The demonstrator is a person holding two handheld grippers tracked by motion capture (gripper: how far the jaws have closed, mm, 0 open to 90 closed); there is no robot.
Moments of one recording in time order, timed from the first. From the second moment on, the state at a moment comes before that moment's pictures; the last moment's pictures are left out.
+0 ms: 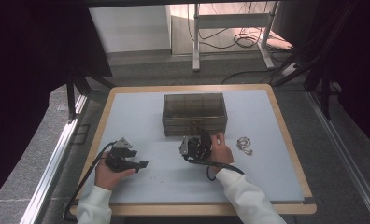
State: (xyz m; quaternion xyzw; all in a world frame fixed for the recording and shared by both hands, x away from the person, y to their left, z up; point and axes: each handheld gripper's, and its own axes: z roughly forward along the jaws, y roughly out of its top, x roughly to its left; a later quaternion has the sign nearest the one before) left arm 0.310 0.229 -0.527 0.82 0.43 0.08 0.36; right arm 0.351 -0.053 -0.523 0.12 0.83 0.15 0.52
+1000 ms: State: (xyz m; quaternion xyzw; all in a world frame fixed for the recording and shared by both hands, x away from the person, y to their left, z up) left arm 0.310 0.230 -0.528 0.82 0.43 0.08 0.36; right arm 0.357 -0.043 -0.534 0.08 0.83 0.11 0.54
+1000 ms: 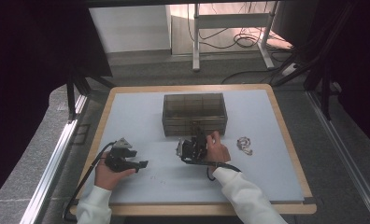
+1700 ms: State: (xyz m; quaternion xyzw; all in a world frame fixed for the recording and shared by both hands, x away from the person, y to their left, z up) left arm 0.310 0.231 -0.529 0.82 0.43 0.08 0.36; right arm 0.358 -0.038 -0.537 0.06 0.82 0.10 0.56
